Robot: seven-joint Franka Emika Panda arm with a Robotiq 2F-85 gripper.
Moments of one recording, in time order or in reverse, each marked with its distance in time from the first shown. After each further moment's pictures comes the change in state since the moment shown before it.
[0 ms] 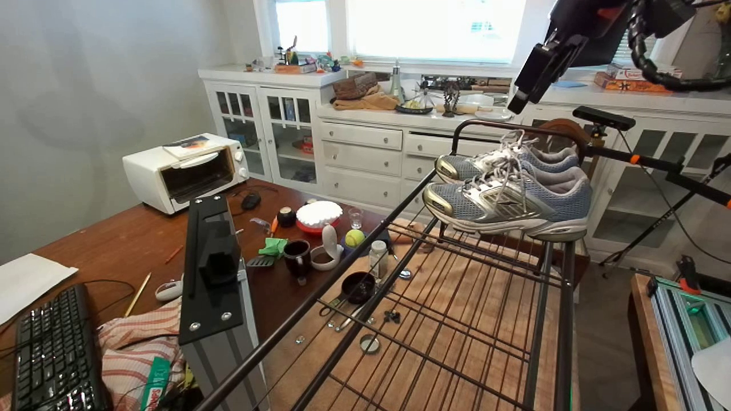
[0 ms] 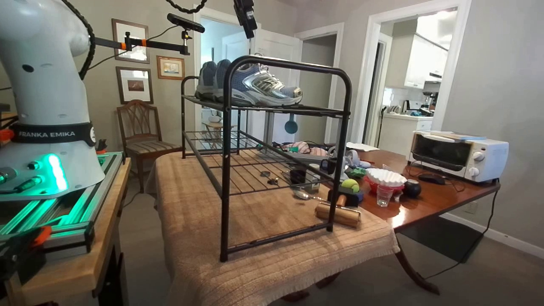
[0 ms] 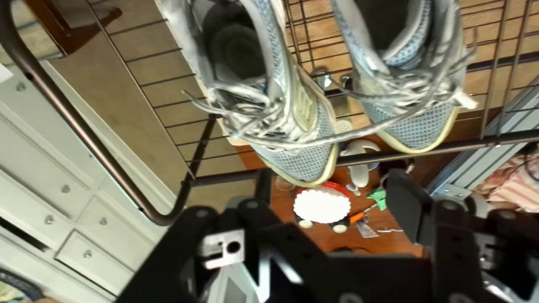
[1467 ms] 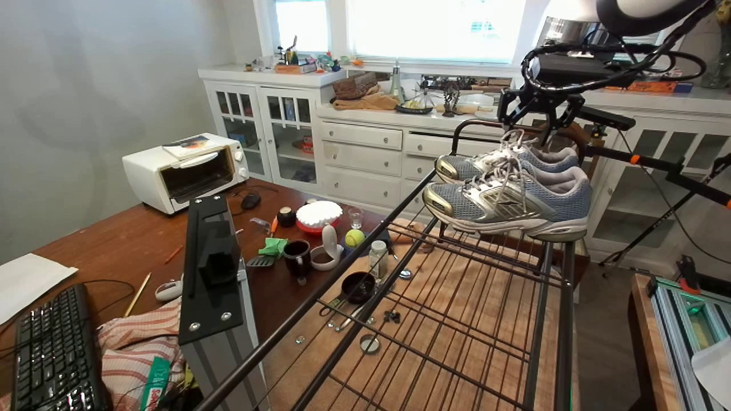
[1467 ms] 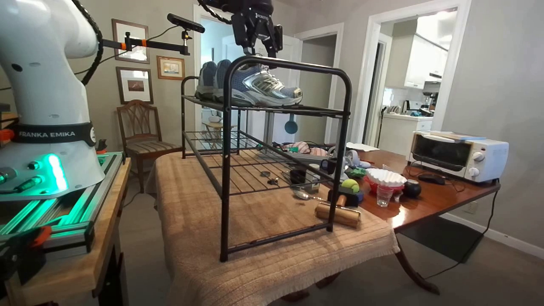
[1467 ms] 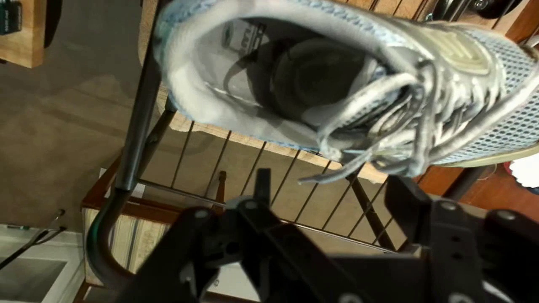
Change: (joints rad) arm -0.215 0.238 -0.048 0.012 0.043 0.038 0.664
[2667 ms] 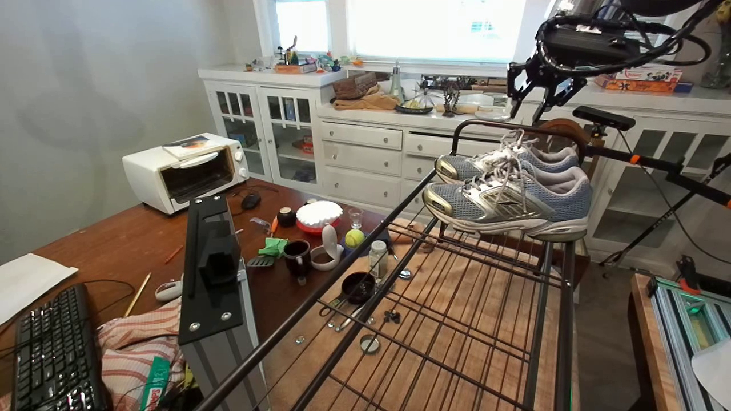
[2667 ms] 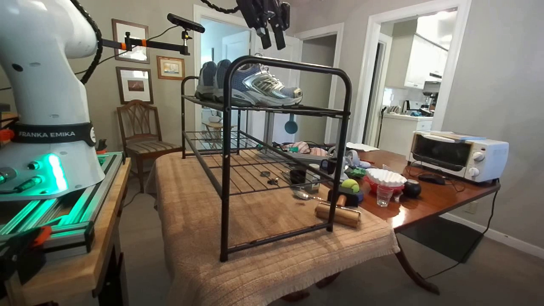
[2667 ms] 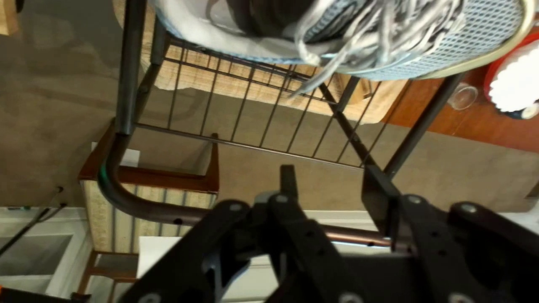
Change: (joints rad) arm 0.015 -0.060 -0.039 0.022 -0.089 0.044 0.091
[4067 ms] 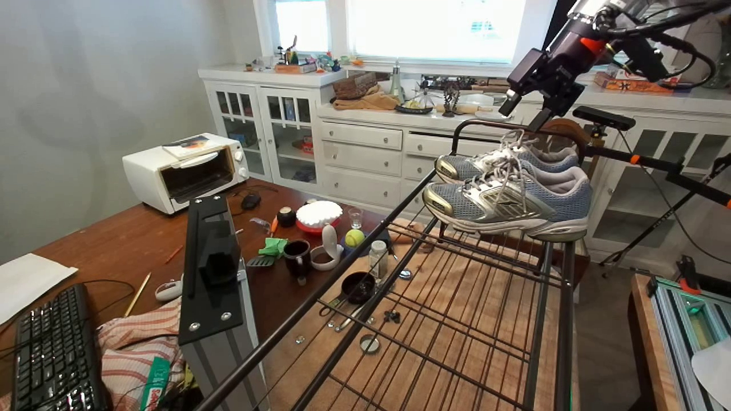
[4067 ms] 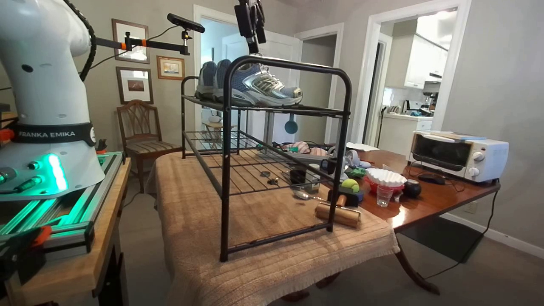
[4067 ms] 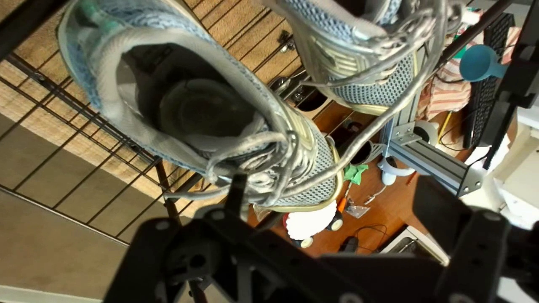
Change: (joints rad) arm 0.195 -0.124 -0.191 -0.128 0.508 0.064 -0.850
